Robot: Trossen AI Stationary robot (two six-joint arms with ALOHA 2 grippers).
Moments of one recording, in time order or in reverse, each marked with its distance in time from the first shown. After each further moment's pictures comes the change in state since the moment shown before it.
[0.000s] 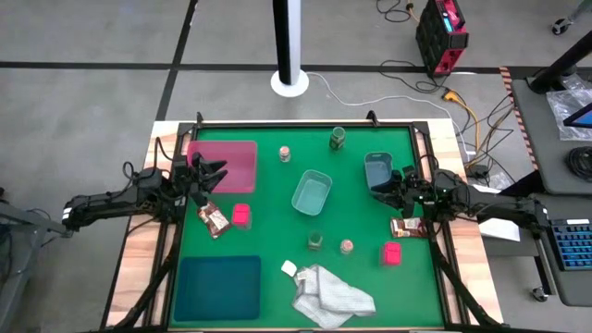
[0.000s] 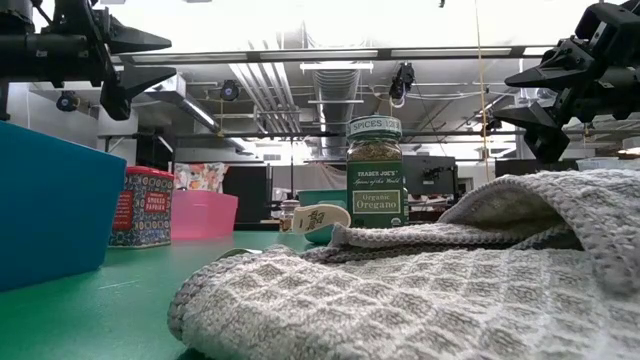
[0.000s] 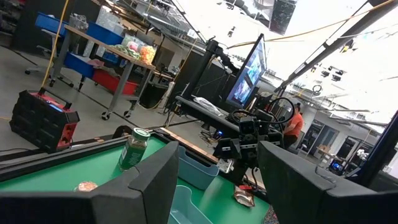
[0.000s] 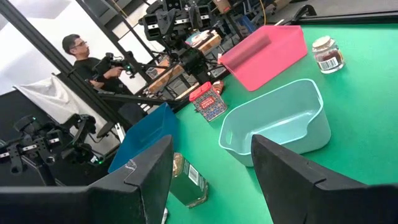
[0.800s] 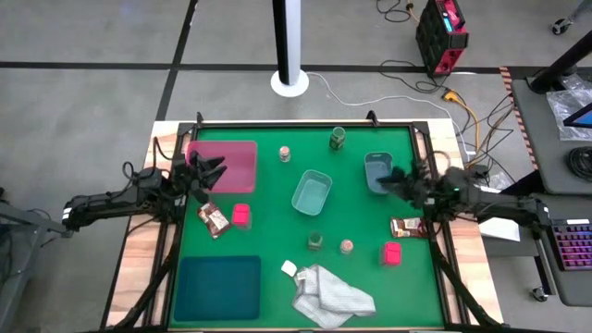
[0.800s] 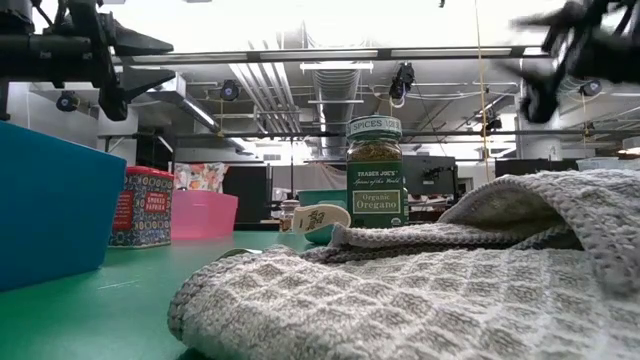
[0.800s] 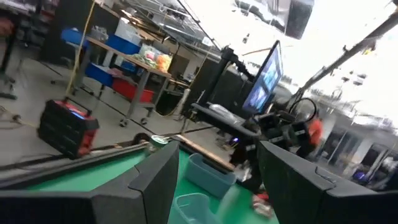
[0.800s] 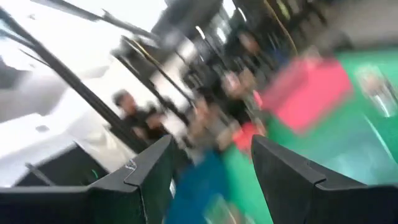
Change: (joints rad) left arm 0.001 0.000 0.000 0.015 -0.076 -0.013; right arm 0.007 0.024 0.066 0.253 0.077 0.175
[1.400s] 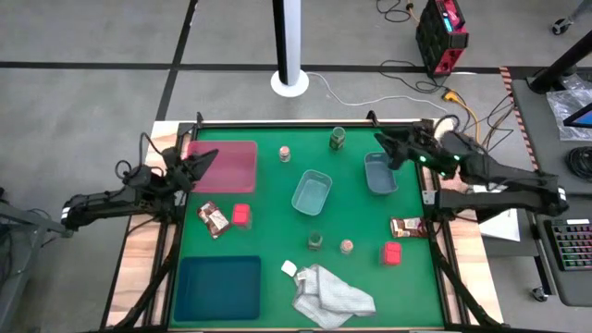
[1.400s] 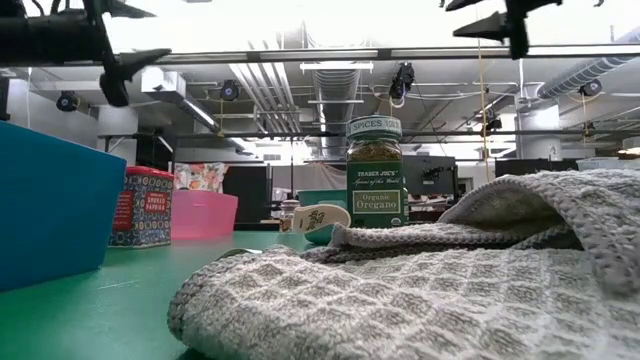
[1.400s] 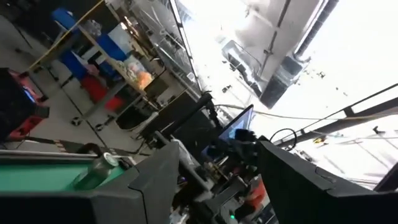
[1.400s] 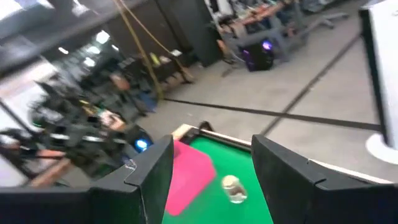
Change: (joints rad) left arm -0.001 0.031 0.054 0.130 -0.047 -0.309; right arm -0.031 0.629 0.667 -0.419 0.491 -0.306
